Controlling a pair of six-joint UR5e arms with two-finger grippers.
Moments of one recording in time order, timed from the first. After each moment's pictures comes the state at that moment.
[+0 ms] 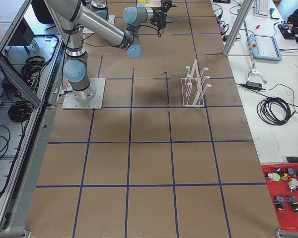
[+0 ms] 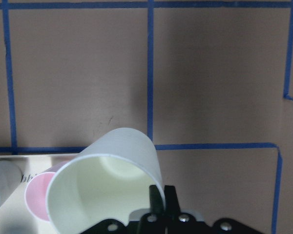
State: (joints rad) left arm -1.15 -1.79 -1.51 -1.37 1.43 0.45; right arm 1.72 -1.43 2.17 -3.58 -1.19 1.41
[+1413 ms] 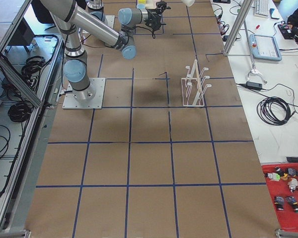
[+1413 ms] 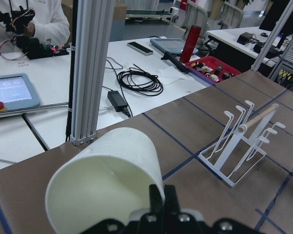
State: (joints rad) left arm -1.34 -1.72 -2.03 -0.19 0.56 0.51; right arm 1.74 -1.48 2.24 -3.58 -1.19 1.41
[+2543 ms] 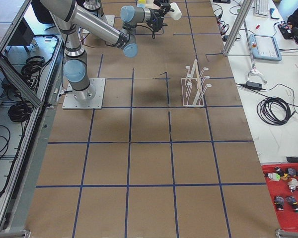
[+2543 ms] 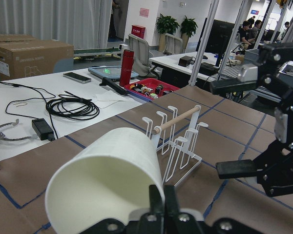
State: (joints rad) left arm -1.51 -1.72 -2.17 0.10 0.57 0.37; right arm 1.75 -1.48 2.20 -3.47 -1.24 1.56
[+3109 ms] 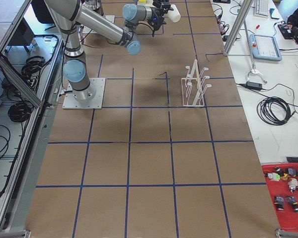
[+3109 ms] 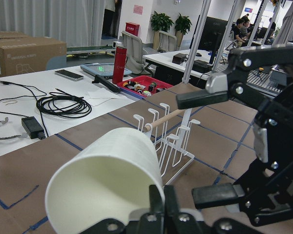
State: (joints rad) left arm -1.53 -1.72 -2.17 0.10 0.58 0.37; right arm 1.80 -1.42 2.16 -3.46 -1.24 1.60
